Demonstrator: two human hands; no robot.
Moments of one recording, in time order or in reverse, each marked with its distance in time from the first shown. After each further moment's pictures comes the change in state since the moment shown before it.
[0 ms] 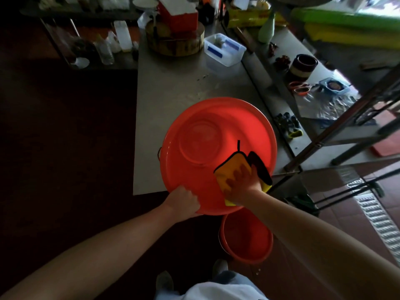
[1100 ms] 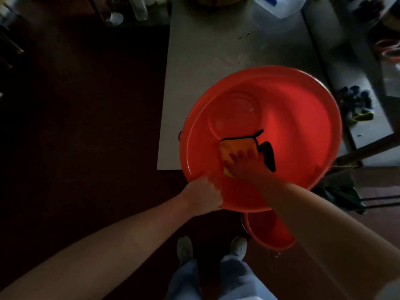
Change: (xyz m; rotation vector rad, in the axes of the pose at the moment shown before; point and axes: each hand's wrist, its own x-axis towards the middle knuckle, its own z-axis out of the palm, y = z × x) left_hand 0.004 -0.006 0.027 0.127 0.019 0.092; right_hand 0.116 -0.061 0.007 0.501 0.089 -0.231
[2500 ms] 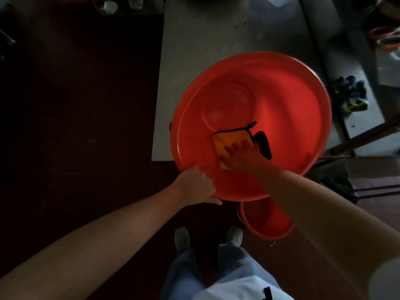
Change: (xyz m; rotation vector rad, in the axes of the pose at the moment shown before) left_hand 0.002 0.007 0.011 -0.009 0.075 -0.058; right_hand -0.004 0.008 0.000 -0.173 -0.070 -0.035
